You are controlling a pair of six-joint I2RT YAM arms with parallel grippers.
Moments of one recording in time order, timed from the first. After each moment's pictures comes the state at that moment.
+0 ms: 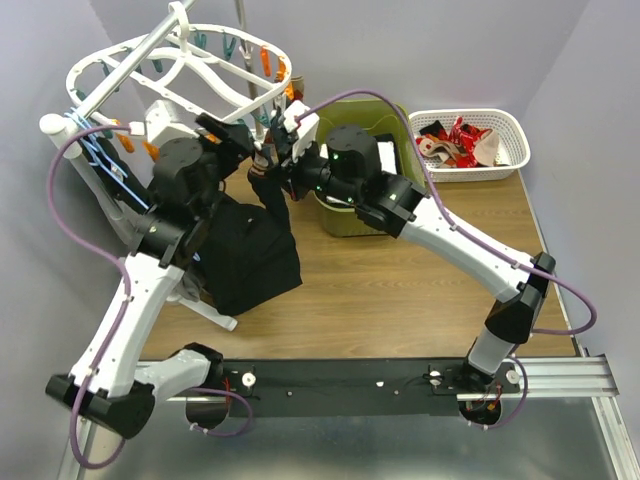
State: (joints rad) left arm -0.41 1.10 1.38 -0.35 -0.41 -0.75; right arm 0.97 1.71 1.83 -0.26 -0.03 0.00
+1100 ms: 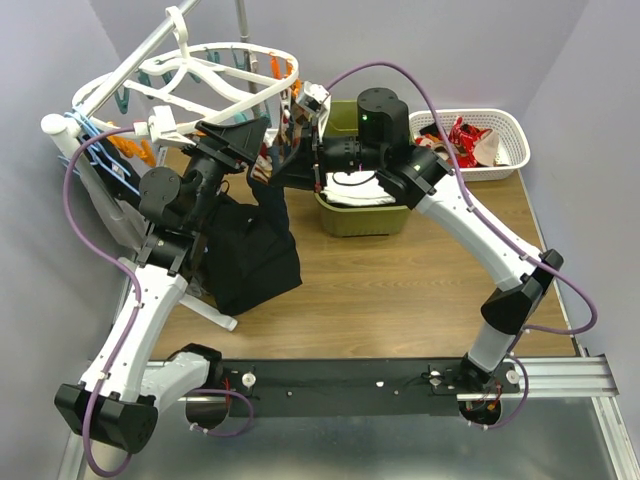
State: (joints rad) left arm -0.28 1.00 1.11 0.24 0.10 -0.88; right arm 0.80 1.74 1.99 -0.35 -0.76 0.19
